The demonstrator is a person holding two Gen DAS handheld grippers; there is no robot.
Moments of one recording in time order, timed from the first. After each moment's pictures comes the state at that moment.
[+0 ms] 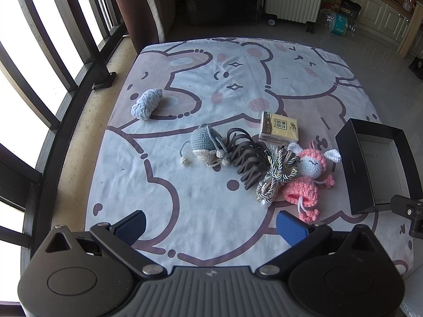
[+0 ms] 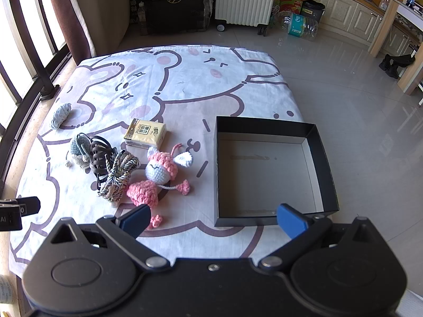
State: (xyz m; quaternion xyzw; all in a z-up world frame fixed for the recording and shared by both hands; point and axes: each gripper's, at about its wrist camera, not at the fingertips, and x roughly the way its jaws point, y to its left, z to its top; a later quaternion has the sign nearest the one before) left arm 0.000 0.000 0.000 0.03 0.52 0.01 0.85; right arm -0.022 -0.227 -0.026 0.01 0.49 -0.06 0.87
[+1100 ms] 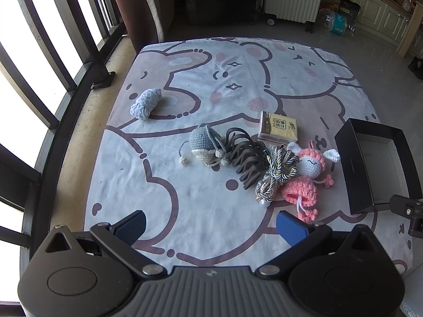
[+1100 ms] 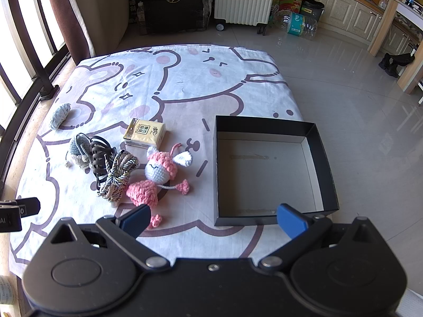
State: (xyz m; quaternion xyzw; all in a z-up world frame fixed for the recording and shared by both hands) left arm -0.007 -0.007 -0.007 0.02 0.52 0.01 0.85; right arm -0.021 -0.224 -0.029 0.01 0.49 -0.06 0.87
